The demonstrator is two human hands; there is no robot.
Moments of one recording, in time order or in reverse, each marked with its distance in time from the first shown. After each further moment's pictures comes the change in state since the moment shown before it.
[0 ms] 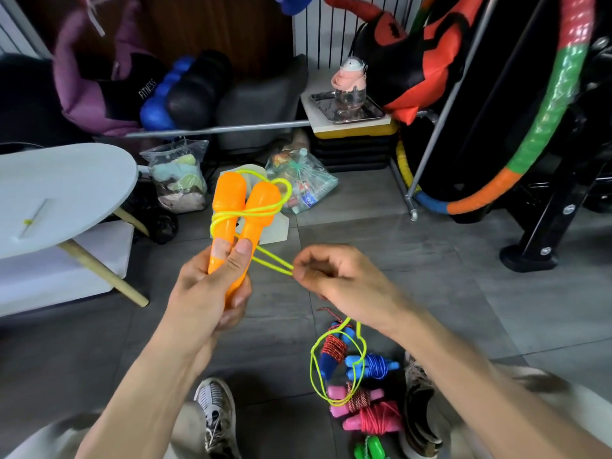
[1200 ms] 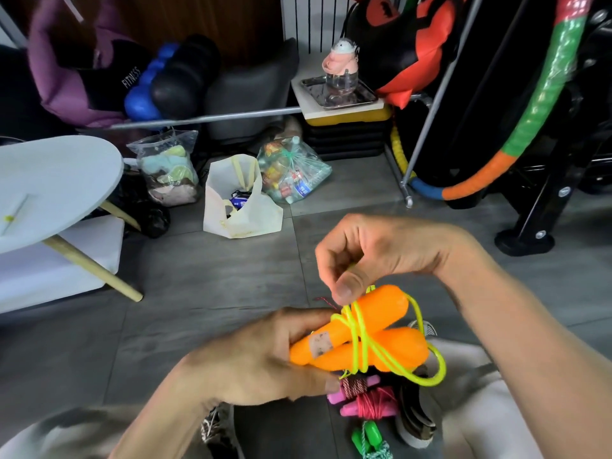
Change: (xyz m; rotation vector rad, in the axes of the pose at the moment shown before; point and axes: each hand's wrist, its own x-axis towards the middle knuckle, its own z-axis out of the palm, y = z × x) left_hand -0.017 -0.017 0.036 0.569 -0.897 -0.055; right_hand 0.006 -0.031 -0.068 0.021 -0.708 0.034
